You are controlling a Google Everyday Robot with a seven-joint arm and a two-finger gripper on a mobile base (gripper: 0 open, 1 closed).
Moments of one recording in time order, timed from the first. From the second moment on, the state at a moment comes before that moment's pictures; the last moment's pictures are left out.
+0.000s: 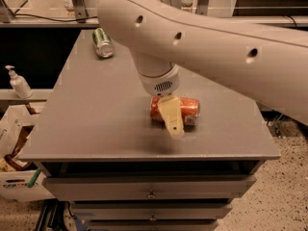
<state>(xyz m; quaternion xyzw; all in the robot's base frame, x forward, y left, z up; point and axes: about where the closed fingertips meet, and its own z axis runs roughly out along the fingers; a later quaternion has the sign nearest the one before) 0.506 -0.044 0.849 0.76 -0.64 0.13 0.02</state>
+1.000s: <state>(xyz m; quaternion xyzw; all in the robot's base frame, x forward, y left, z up) 0.508 -0.046 0.834 0.75 -0.66 0.08 0.00</state>
